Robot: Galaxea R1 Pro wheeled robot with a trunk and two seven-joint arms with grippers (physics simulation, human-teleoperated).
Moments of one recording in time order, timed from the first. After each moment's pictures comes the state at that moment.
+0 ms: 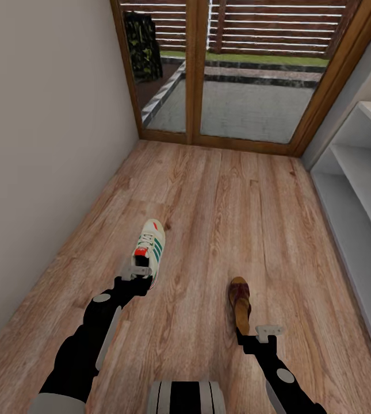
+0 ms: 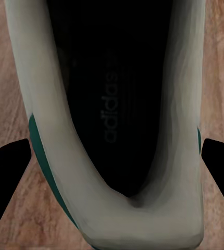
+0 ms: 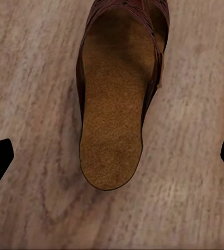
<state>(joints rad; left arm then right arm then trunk) -0.46 -0.09 -0.06 -1.32 -0.05 0.56 -0.08 -0.37 0.00 0.00 -0.67 0.00 -0.18 0.01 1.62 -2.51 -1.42</state>
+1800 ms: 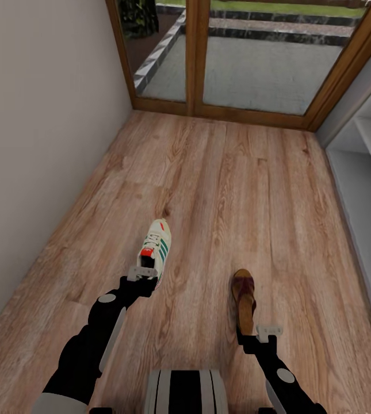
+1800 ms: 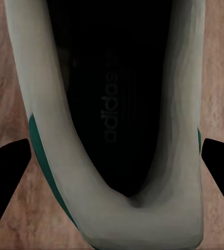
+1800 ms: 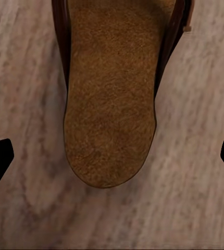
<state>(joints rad) -0.46 -0.09 -0.11 -1.32 -0.05 0.56 -0.08 -0.37 0.00 0.00 -0.67 0.00 -0.18 0.01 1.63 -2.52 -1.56</state>
